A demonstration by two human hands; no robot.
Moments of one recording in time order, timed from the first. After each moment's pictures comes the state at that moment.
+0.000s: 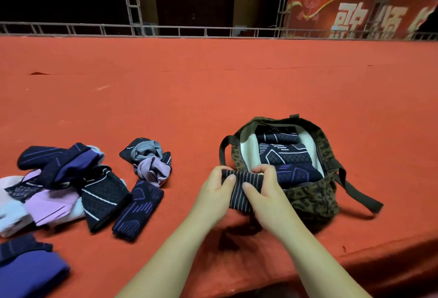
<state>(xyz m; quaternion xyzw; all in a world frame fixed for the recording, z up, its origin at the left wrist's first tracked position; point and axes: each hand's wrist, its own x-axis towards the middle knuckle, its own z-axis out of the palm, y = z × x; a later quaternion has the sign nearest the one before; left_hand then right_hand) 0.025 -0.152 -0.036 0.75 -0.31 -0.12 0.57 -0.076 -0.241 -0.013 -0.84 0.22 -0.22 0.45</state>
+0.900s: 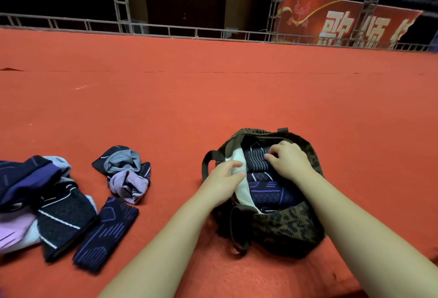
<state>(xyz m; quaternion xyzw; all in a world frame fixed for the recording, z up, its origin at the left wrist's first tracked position) 0.072 -0.246 -0.031 0.78 -0.36 -0.21 0.47 -0.004 -0.439 -0.012 -0.94 0.31 -0.13 0.07</state>
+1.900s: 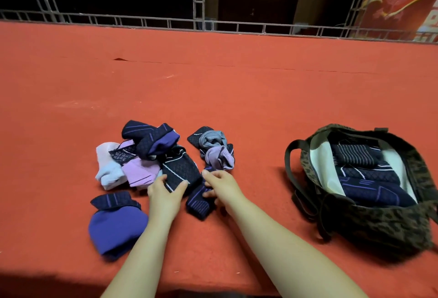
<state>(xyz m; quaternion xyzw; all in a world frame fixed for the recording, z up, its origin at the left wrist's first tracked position) 0.128 0.034 -0.106 0.84 0.06 0.02 0.54 0.095 -0.107 -0.075 -0.74 0.19 0.03 0.64</state>
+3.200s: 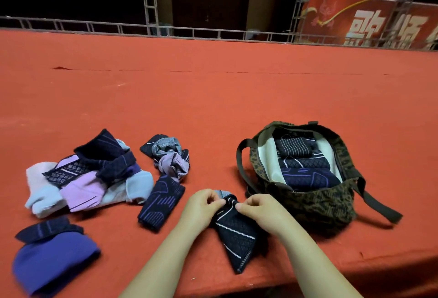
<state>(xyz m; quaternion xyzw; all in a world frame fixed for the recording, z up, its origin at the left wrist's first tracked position) 0.073 -0.102 -0.102 0.82 -0.27 -0.15 0.49 -0.041 -0.243 -0.067 -0.84 0.25 -0.02 0.48</state>
